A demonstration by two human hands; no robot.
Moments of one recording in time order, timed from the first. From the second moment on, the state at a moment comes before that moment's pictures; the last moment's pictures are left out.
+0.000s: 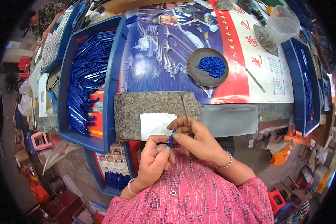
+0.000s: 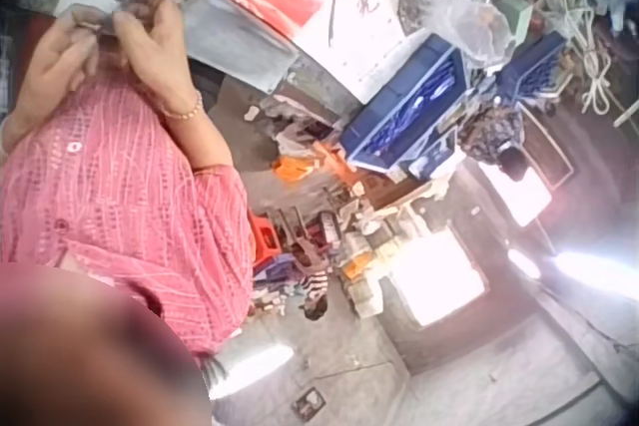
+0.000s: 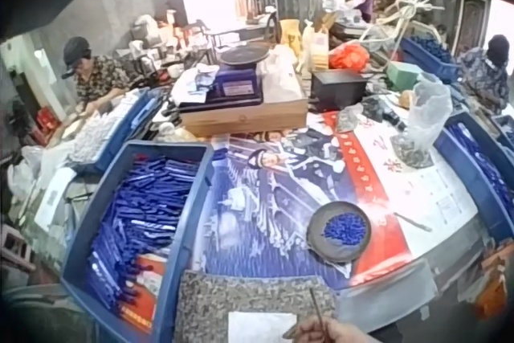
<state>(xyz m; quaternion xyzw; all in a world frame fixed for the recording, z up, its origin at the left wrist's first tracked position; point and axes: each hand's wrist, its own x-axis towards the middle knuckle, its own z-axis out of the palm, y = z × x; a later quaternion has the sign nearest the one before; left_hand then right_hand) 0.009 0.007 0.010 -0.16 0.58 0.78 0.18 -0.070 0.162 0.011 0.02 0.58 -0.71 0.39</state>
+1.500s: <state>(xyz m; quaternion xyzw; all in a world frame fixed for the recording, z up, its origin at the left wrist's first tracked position) -0.030 0.011 -0.001 -0.25 0.03 0.90 0.36 -0.108 0.182 0.006 0.04 0.51 -0.74 0.43</state>
